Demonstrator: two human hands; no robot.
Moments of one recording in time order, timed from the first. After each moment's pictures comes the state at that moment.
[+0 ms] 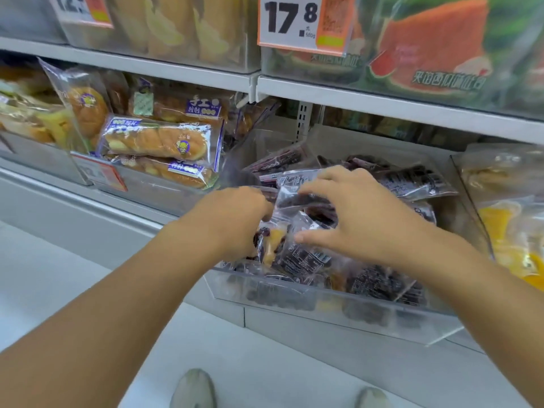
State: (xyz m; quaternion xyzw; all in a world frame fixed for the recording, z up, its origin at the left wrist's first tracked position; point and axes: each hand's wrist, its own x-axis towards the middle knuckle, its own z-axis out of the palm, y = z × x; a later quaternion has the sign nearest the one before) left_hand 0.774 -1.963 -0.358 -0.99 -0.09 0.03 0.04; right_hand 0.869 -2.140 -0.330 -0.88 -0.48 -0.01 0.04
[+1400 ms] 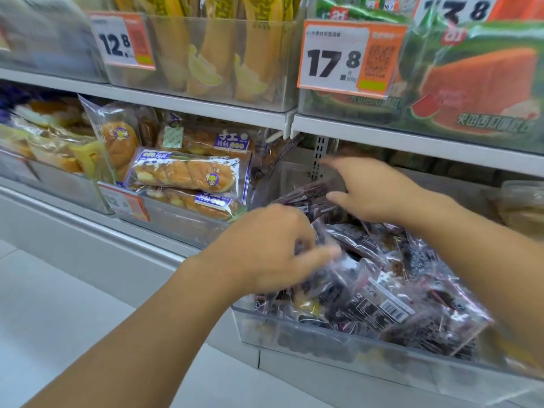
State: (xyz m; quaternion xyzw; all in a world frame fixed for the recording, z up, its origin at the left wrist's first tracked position) left_hand 0.770 -1.947 -0.350 -0.99 0.00 -0.12 -0.12; right_hand 0.945 -2.063 -0.310 -0.88 -0.47 -0.06 0.05
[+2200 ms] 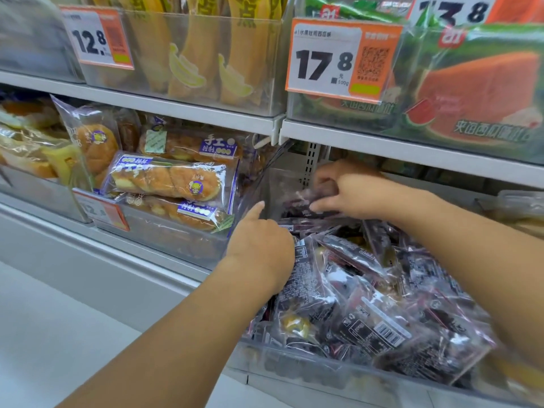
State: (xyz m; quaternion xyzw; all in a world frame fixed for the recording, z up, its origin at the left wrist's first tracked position) left_hand 0.814 -1.958 -0.361 -0.97 -0.11 0.07 0.19; right_hand 0.978 -2.048 -0.314 -0.88 -0.47 0.02 0.08
